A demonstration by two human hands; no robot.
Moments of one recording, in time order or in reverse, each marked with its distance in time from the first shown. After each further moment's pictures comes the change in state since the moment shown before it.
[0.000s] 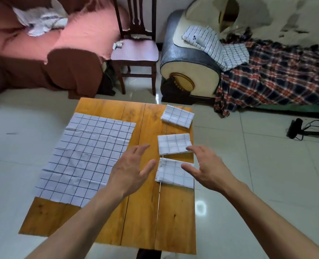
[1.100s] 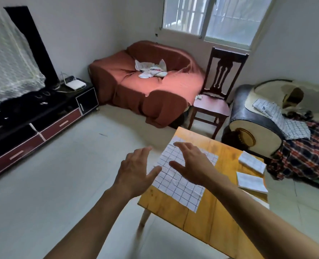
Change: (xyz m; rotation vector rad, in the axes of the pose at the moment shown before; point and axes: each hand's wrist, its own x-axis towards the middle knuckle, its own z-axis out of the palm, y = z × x) left_hand -0.332 -0.230 -0.326 0.054 0.306 -0.218; right_hand -0.146 -0.517 0.067 -0.177 0.094 -0.495
